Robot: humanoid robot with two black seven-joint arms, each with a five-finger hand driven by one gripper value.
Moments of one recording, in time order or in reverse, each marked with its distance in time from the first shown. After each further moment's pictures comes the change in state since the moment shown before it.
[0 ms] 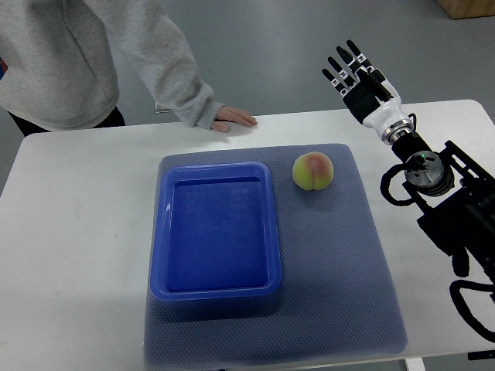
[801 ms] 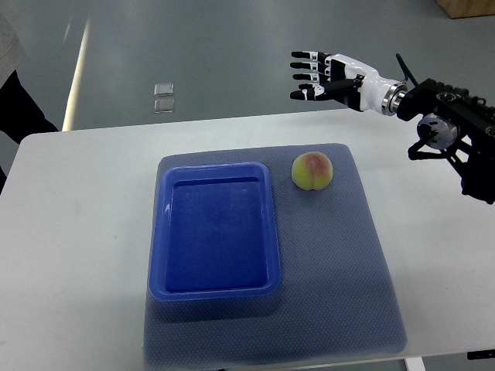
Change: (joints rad) left arm 0.000 0.000 -0.002 0.000 0.000 0.002 0.000; right arm 0.310 -0.224 -0.579 0.009 -0.496 0.091 -0.101
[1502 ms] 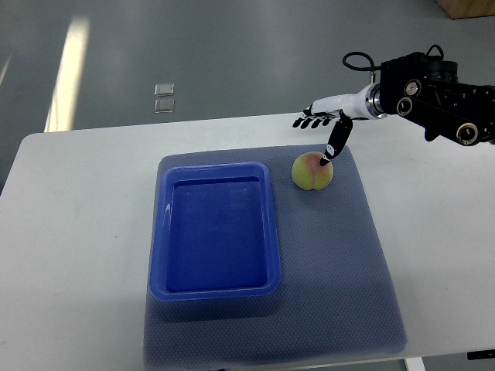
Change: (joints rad) left arm -0.002 0.000 0.000 -0.001 0.001 -0.001 0.000; right arm 0.242 -0.043 -0.544 0.147 -0.393 0.006 -0.101
